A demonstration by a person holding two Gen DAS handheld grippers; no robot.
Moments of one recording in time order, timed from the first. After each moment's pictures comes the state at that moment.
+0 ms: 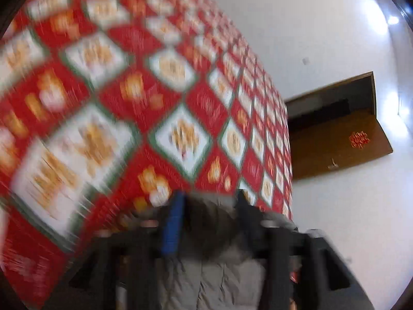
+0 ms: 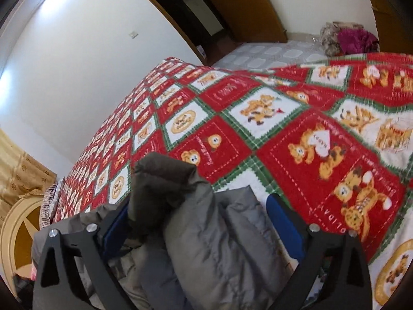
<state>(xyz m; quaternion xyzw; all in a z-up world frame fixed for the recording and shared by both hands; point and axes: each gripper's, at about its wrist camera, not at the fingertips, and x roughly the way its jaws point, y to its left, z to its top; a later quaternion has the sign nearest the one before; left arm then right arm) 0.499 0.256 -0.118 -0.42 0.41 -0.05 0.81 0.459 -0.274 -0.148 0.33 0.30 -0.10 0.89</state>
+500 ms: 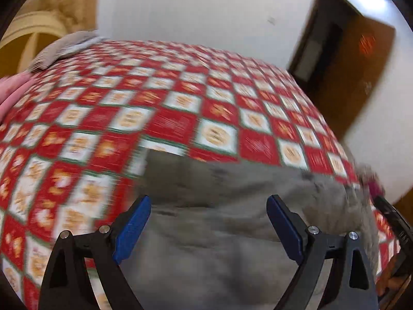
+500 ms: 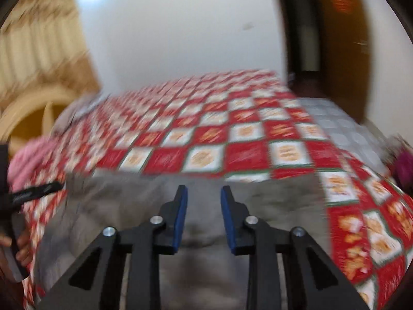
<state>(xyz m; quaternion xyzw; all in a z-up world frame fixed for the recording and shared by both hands) 0.500 0.098 -0.085 -0.09 0.41 -0.03 0.91 0.463 -0.125 -0.064 0.04 0.32 0.08 0.94</state>
